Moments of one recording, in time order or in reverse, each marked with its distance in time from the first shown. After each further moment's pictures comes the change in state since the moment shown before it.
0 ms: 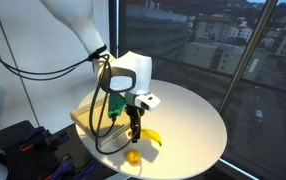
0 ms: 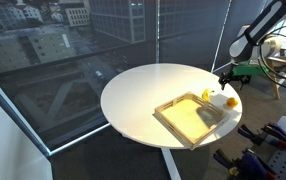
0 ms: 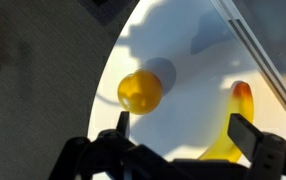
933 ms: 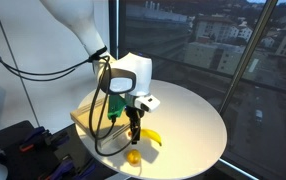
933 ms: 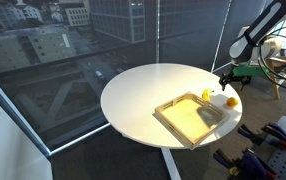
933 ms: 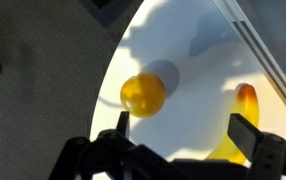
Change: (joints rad) arm -0.001 0.009 -0.003 0.000 0.000 0.000 0.000
